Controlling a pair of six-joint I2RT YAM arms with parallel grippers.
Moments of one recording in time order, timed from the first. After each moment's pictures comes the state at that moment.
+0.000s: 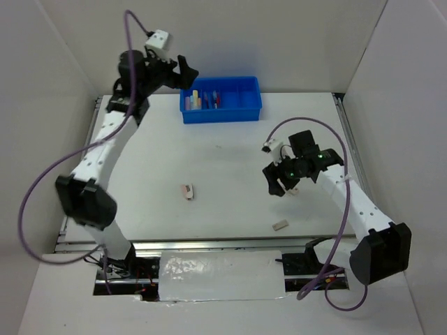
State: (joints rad) left arm -0.25 1.82 1.85 -0.10 0.27 -0.11; right arm 0.25 1.20 1.04 -0.89 -0.38 -0.34
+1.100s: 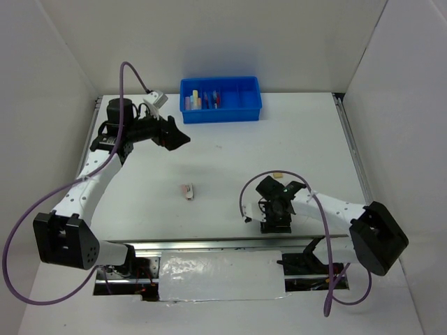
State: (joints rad) left arm -0.12 1.34 1.20 -0.27 0.75 -0.01; right arm 0.70 1.26 0.62 -0.81 -0.06 -0.87
